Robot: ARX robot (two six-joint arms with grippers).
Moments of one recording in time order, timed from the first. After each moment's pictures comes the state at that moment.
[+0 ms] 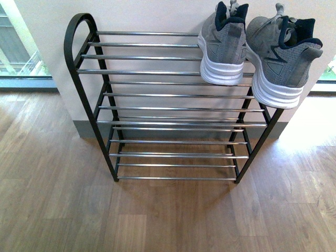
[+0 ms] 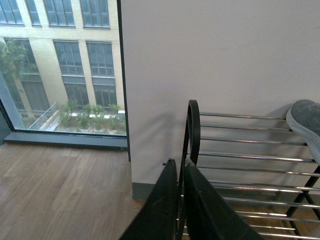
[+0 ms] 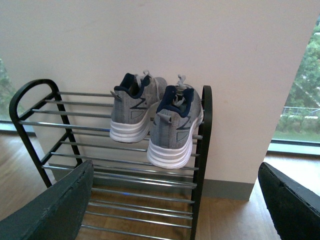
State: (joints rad) left arm 0.00 0.31 0.14 0.16 0.00 -0.01; right arm 0.00 0.01 0.02 0.00 0.00 0.00
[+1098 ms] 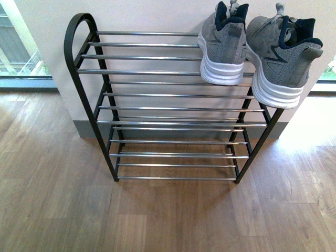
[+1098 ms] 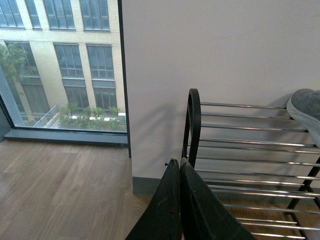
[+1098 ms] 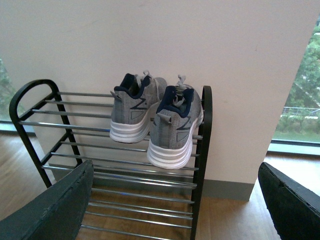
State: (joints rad) left arm 0.00 0.02 0.02 0.00 0.00 -0.01; right arm 0.00 0.00 0.02 0.00 0.00 0.00
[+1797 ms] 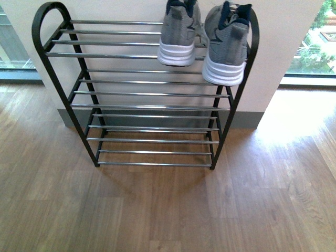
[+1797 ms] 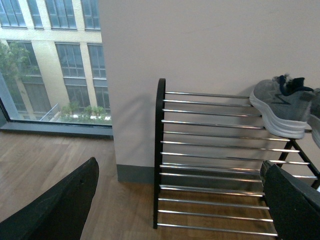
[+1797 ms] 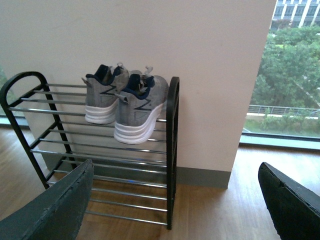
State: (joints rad) left arm 0.00 0.02 0.02 0.00 0.00 -0.01; right arm 0.00 0.00 0.02 0.00 0.00 0.00
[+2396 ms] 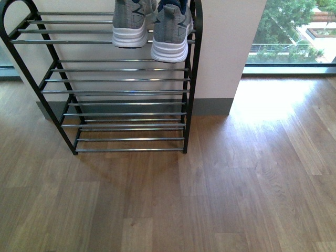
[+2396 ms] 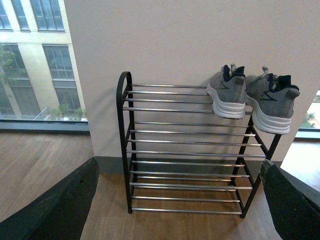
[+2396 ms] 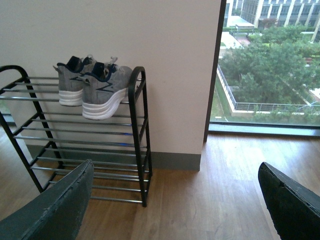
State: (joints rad) left arm 0.00 0.02 0.02 0.00 0.00 -0.01; right arm 0.00 0.00 0.02 0.00 0.00 0.00
